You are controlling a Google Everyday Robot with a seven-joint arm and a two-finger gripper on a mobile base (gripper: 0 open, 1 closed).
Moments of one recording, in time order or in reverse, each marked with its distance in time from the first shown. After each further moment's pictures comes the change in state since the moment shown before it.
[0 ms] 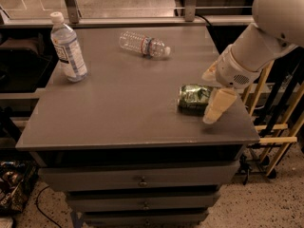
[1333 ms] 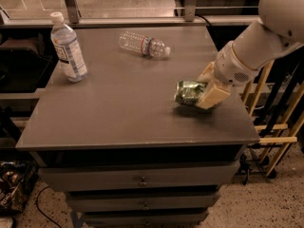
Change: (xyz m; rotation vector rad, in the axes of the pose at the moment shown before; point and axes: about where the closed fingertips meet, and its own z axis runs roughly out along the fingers) arm -0.017 -0.004 -0.006 0.018 -0.097 -0.042
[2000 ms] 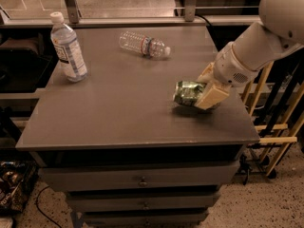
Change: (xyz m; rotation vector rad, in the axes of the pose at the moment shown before) arm -0.002 0.001 0.002 -0.003 -0.016 0.019
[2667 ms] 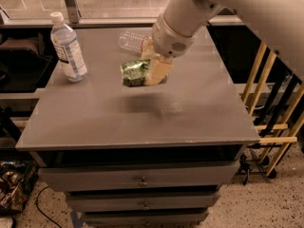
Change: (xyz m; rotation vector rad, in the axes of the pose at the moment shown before) arm -0.148 -0.028 0.028 -0.064 -0.020 -0.335
